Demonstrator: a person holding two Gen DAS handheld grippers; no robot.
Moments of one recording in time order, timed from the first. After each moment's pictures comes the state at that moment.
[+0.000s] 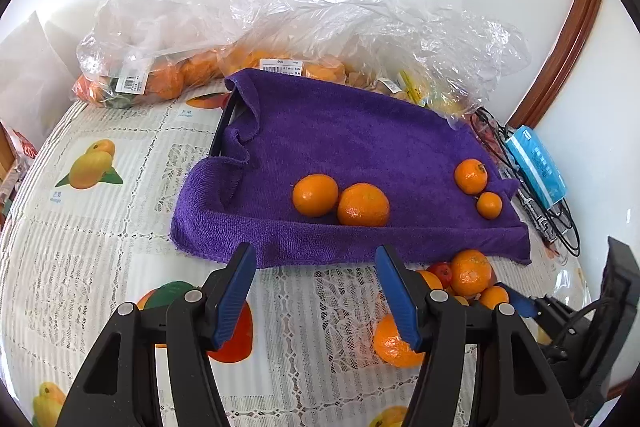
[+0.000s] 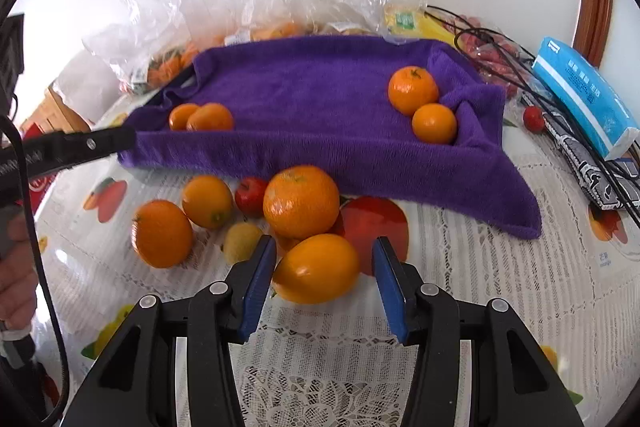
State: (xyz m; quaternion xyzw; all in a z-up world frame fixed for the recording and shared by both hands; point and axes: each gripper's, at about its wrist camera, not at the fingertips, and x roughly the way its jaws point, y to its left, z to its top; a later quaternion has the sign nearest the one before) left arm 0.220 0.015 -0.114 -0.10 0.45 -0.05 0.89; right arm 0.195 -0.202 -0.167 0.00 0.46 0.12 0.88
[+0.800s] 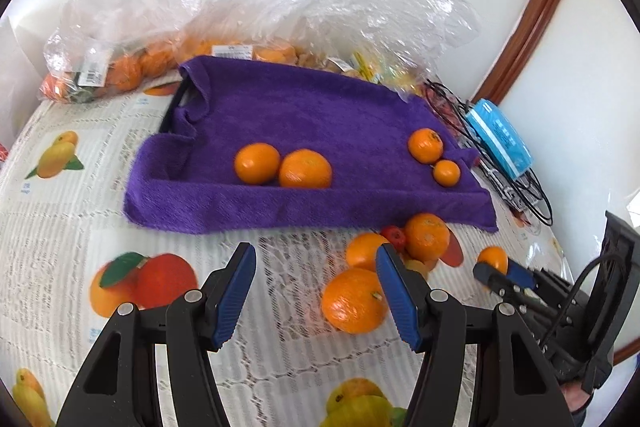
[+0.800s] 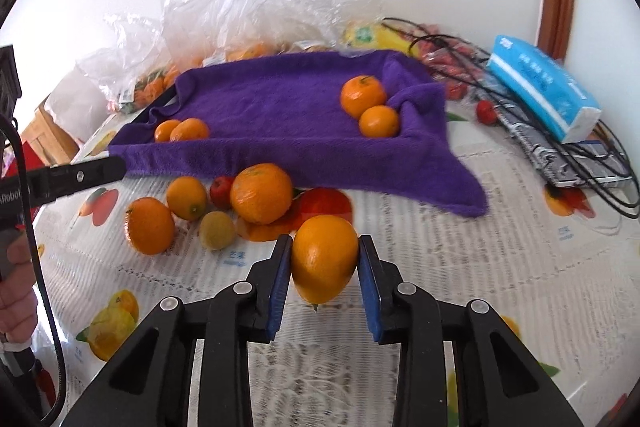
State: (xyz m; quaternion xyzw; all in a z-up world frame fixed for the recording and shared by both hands) left arm 0.199 -0.015 -0.116 -0.10 0.45 -0.12 0.88; right arm 0.170 -0.240 -0.149 0.01 0.42 0.08 0.90
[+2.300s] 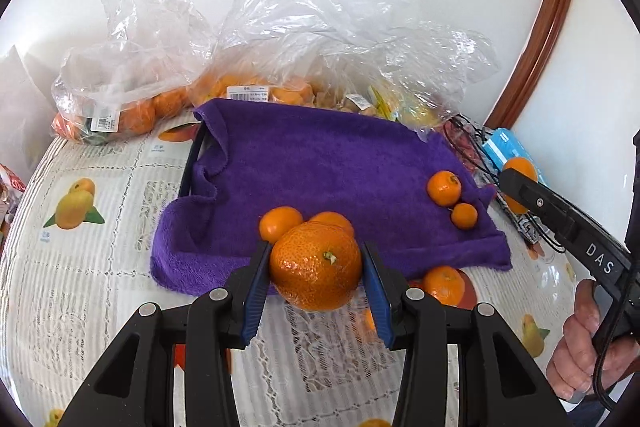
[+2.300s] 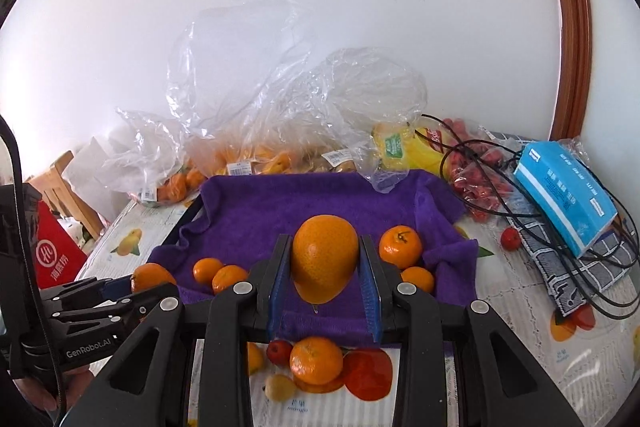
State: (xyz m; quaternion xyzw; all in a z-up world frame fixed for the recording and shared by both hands) left arm 0.227 0.000 -0.105 -0.08 0.41 -0.09 0.90; right arm 0.238 -0.209 -0.077 0.06 0.33 0.11 0.94
